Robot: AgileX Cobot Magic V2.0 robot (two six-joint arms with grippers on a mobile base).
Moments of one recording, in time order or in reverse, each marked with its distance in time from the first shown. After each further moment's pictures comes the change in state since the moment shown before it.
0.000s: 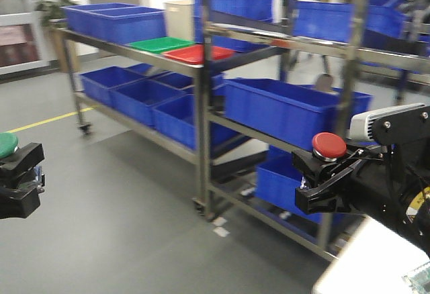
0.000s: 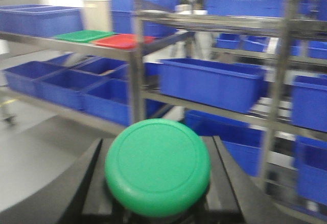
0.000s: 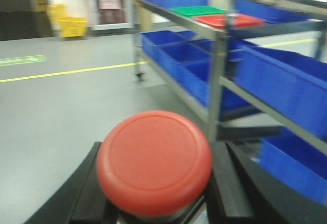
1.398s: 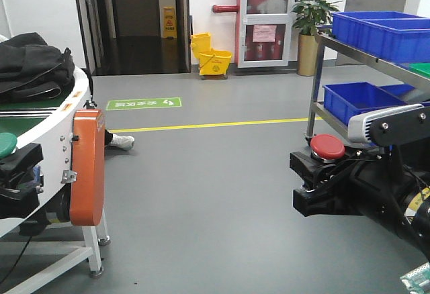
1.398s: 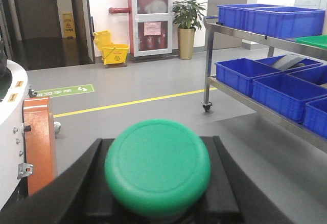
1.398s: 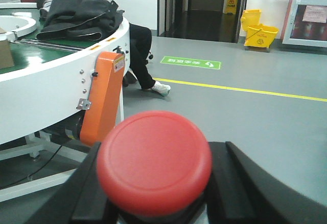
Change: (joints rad) left arm 0.000 0.000 0.000 0.000 0.006 0.001; right arm 0.000 0.000 -0.001 0.000 0.008 0.000
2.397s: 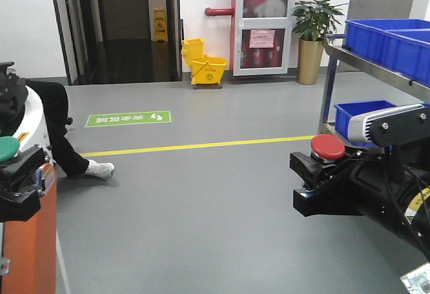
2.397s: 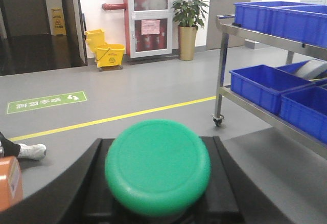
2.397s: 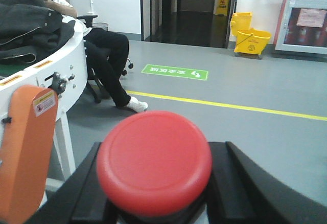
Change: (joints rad) left arm 0.000 -0.001 0.000 0.000 0.018 0.000; right arm 0.000 0.000 0.000 0.000 0.001 0.000
